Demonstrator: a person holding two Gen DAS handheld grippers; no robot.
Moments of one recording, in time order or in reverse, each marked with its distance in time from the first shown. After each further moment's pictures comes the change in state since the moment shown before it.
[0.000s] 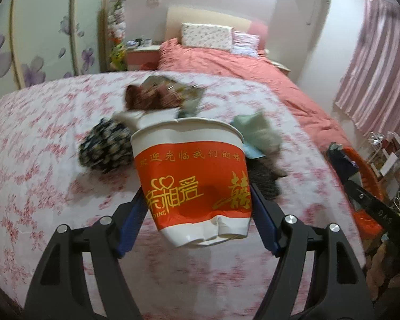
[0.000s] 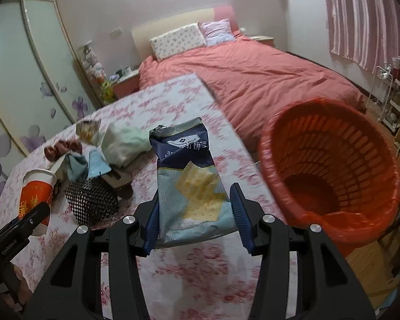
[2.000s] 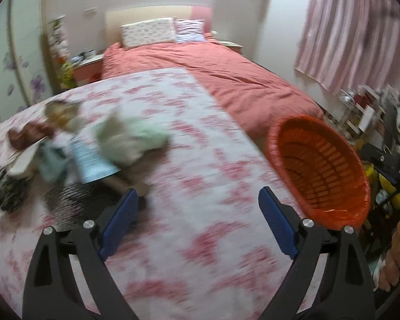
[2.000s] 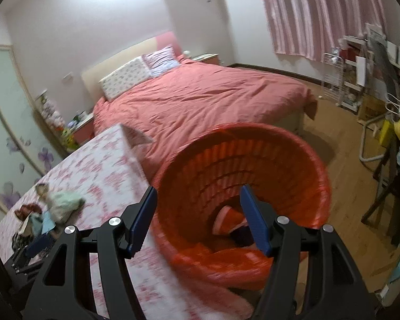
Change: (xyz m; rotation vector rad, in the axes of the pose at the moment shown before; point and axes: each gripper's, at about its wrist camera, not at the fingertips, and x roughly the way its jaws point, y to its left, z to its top) left arm 0.059 -0.142 0.005 0.208 0.062 -0.112; right arm -0.029 -0.105 0.026 0.195 -0.127 -0.148
